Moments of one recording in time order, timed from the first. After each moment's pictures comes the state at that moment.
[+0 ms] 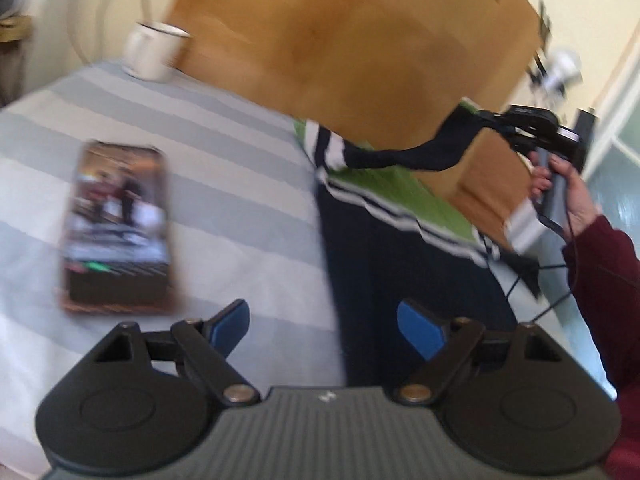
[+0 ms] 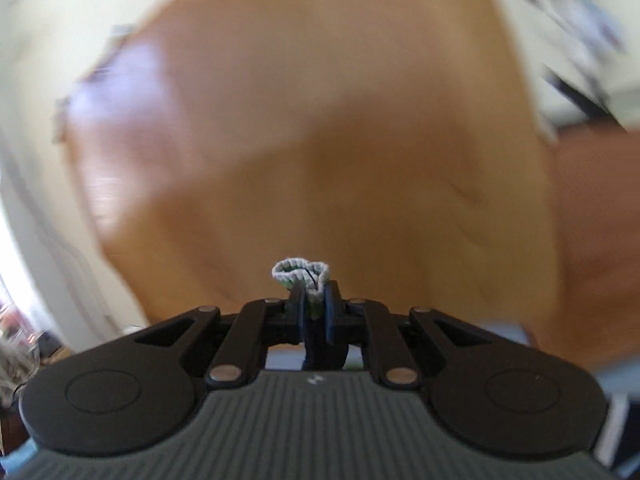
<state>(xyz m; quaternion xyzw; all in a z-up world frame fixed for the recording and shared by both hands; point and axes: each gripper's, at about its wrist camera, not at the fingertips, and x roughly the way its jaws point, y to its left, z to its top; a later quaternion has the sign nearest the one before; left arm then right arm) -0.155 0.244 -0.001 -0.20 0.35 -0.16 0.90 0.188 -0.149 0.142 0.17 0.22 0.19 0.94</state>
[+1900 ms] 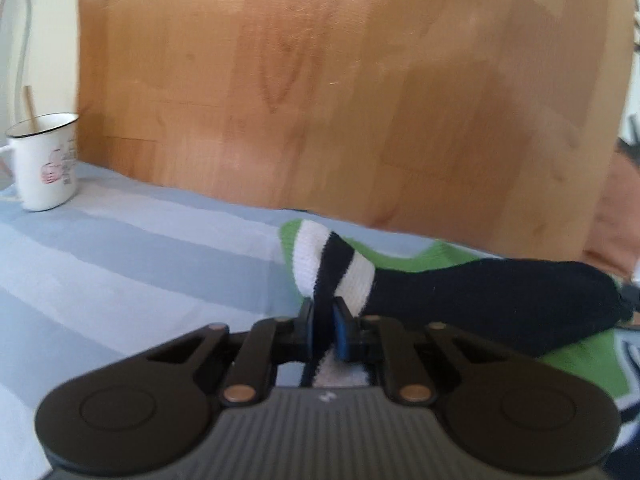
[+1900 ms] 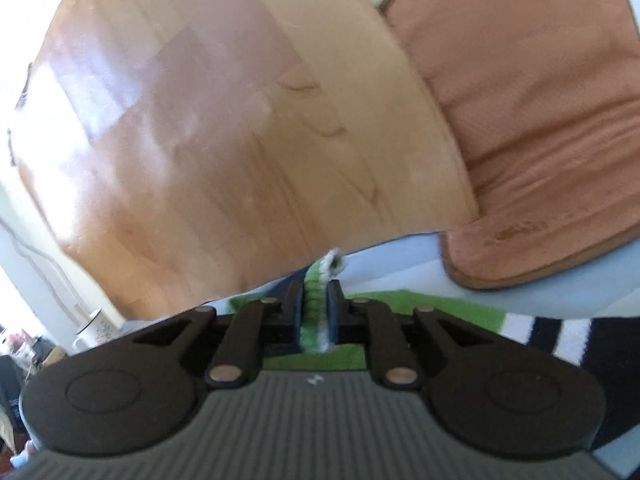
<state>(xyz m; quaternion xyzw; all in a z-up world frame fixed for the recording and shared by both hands) 0.121 0.135 -0.017 -0.10 0.30 0.00 0.95 0.198 -0.242 0.040 0.21 0.26 0.17 0.93</state>
